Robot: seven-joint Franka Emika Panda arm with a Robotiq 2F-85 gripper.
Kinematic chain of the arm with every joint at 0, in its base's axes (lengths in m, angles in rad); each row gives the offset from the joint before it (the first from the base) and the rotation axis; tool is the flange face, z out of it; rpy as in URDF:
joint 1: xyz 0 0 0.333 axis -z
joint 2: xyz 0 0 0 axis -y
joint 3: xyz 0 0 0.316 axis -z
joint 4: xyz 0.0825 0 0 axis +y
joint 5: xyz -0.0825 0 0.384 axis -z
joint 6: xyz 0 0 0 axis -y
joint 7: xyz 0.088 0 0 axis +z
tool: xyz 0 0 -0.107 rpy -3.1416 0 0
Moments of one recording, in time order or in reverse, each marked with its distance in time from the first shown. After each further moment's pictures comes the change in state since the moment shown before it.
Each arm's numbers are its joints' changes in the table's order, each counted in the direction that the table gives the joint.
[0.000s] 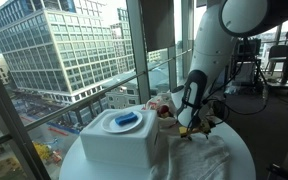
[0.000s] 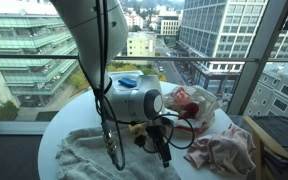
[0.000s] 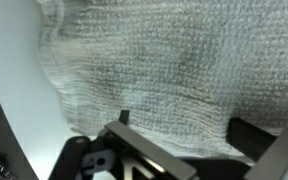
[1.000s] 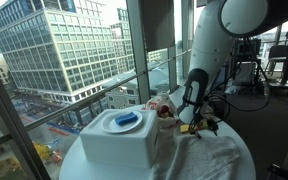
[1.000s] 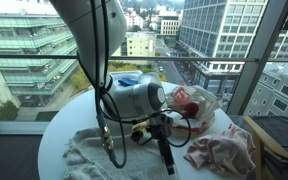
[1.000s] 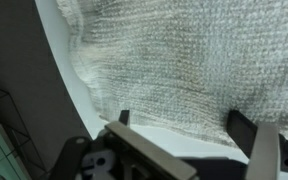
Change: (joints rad) arm -0.058 0.003 0.078 -0.028 0.109 -0.211 -0.296
